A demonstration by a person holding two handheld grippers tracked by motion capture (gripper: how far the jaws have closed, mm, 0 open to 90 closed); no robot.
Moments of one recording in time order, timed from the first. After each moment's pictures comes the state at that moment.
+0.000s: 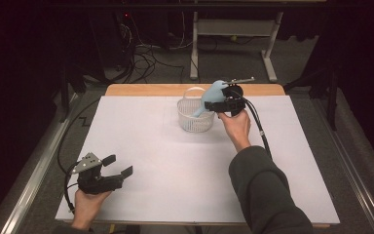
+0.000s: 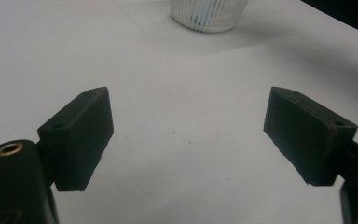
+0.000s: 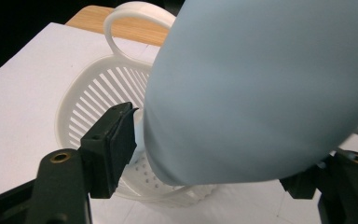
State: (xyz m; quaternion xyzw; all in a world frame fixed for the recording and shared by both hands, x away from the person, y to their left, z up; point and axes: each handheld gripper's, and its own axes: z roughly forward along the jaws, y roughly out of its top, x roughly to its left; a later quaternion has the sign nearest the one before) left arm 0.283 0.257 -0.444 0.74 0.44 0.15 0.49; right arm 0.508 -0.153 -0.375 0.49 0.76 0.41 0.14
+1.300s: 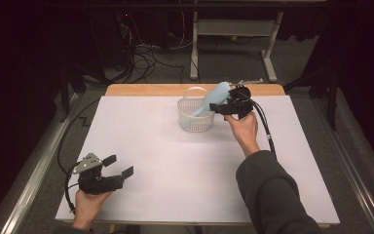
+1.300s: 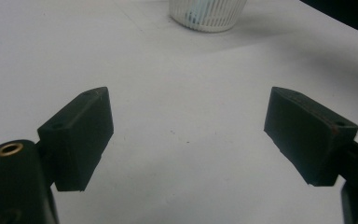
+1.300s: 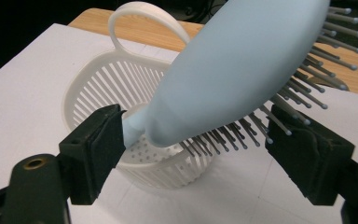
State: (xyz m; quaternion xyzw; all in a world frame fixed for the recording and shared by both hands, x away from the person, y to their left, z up) left arm 0.282 0.255 -0.445 0.74 0.44 0.15 0.49; right arm 0.494 -0.172 -0.369 0.48 0.76 0.41 0.15
